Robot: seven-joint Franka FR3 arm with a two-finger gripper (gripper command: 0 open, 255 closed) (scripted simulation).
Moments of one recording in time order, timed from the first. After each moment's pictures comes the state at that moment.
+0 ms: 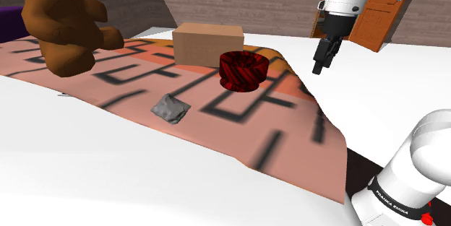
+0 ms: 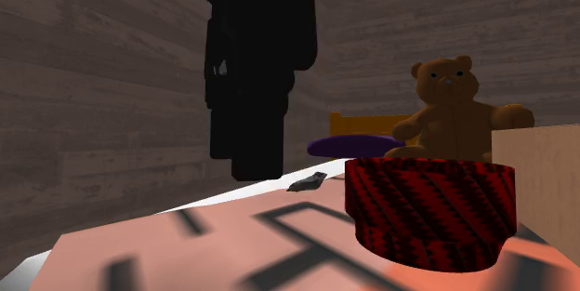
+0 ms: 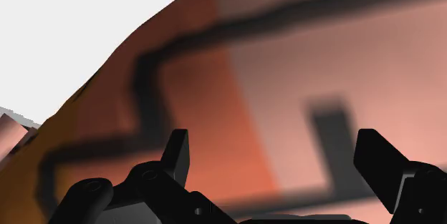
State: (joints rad) arm -0.01 -0.75 0.04 -2.40 0.05 1.64 -0.09
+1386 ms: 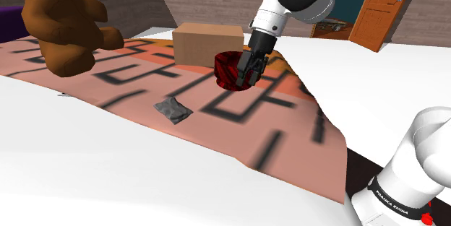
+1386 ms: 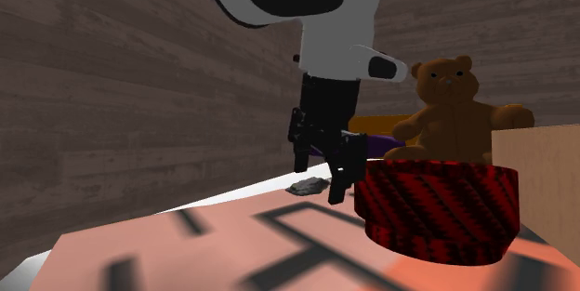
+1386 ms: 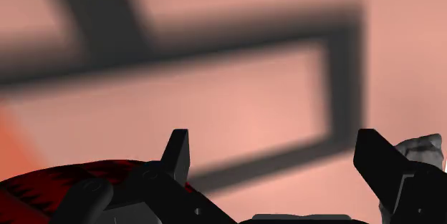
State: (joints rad) arm 0.17 -0.26 0.12 -2.20 0.41 2.02 -0.10
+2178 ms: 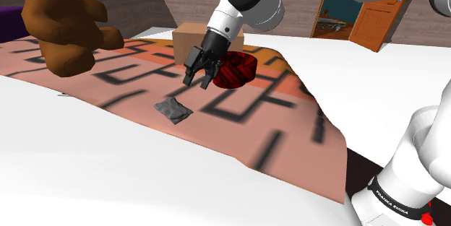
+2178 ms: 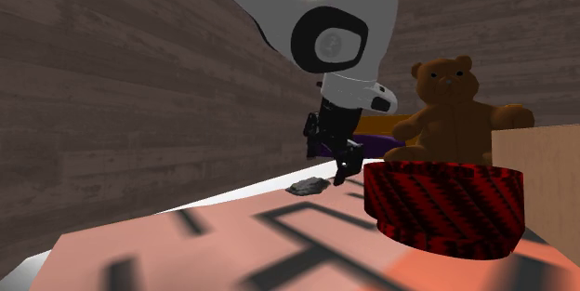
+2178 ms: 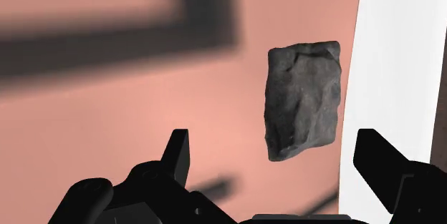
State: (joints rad) arm 0.25 0.07 0.19 -1.89 0.60 2.13 -0.14
